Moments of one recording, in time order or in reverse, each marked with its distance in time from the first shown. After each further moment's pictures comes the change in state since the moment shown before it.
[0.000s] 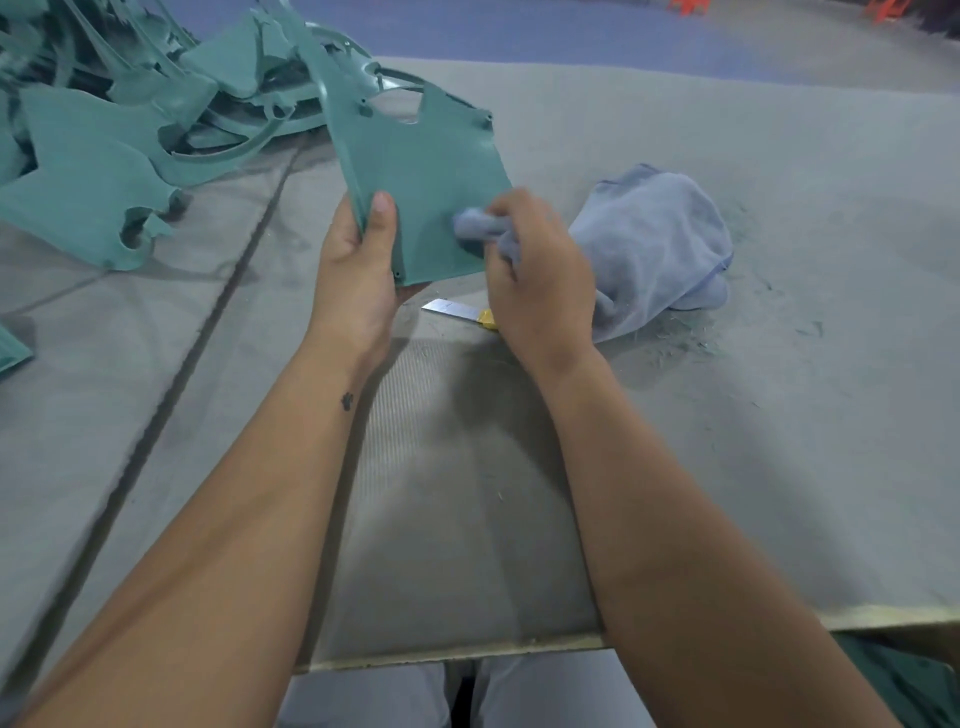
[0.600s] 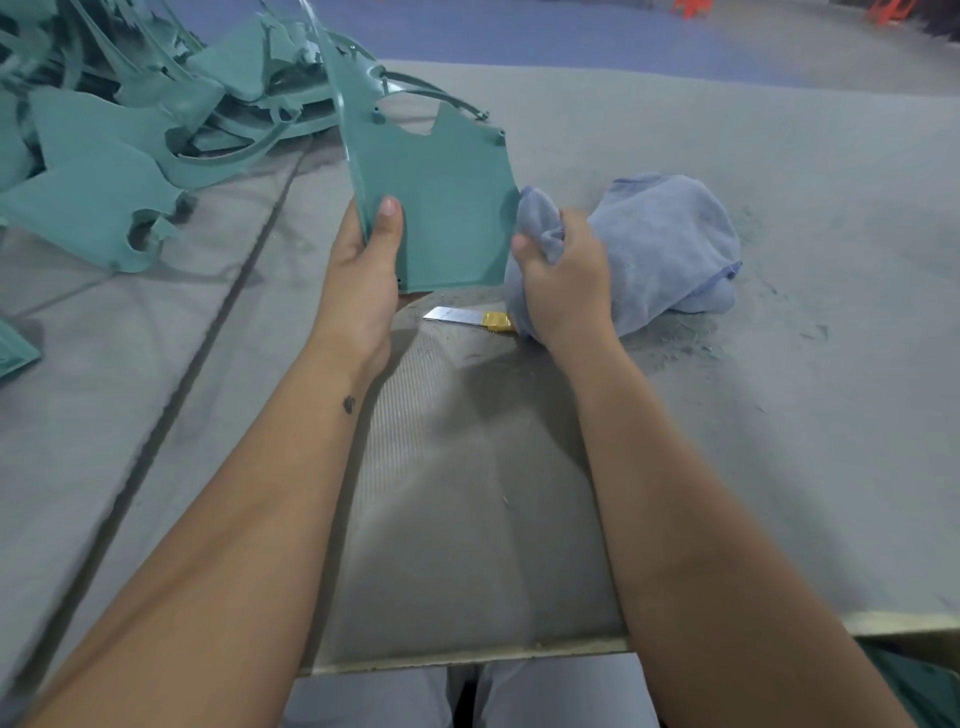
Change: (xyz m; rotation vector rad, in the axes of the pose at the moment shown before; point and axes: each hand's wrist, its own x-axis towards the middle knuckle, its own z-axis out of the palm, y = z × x) left_hand -0.004 0.004 0.000 0.078 0.035 -0.023; right_hand 0.011 0.018 -0.004 0.275 -0.062 0.394
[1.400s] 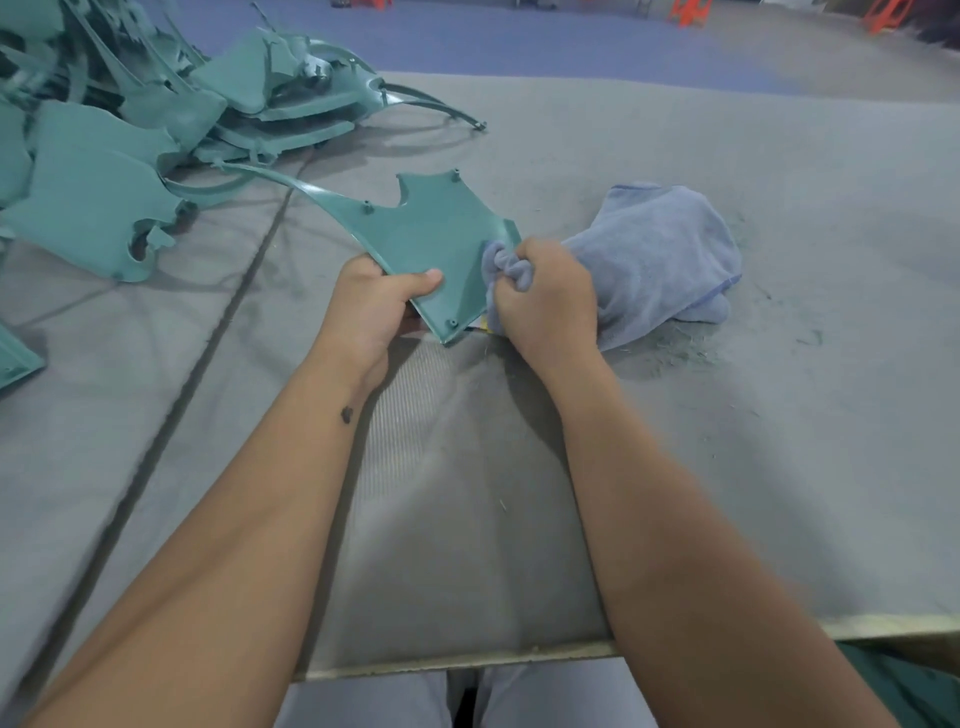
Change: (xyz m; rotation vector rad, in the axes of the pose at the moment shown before) left_hand -0.001 -0.008 -0.004 0.152 -0.071 -0.136; right_hand -0.006 0.008 0.010 -0.324 -0.010 -0.145
